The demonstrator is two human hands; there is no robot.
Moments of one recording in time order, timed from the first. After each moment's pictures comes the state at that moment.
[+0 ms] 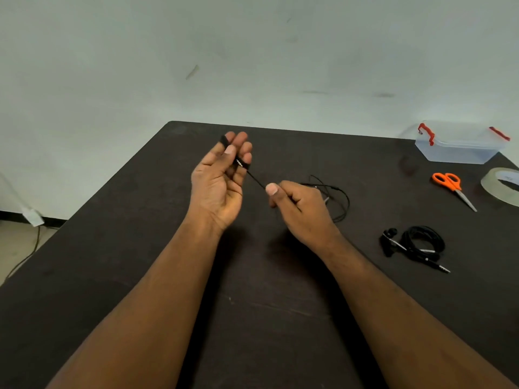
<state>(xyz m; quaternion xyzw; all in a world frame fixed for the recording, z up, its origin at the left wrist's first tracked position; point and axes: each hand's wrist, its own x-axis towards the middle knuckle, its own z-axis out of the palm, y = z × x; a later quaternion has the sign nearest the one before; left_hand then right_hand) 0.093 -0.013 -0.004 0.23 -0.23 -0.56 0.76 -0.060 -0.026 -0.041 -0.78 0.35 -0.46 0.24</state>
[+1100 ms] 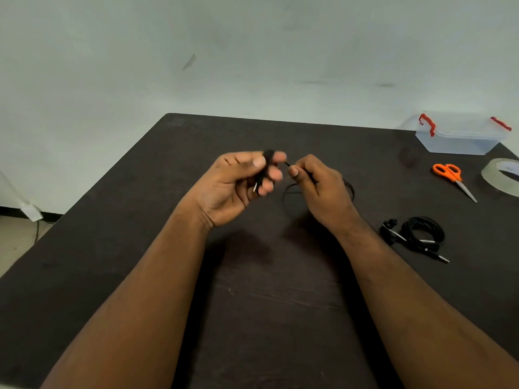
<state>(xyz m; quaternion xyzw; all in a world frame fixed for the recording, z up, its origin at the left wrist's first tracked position) 0.099 -0.003 -0.005 0.26 -0.48 -0.65 0.53 -0.088 -0.051 -0.041 -0.79 0.35 -0.48 0.15</state>
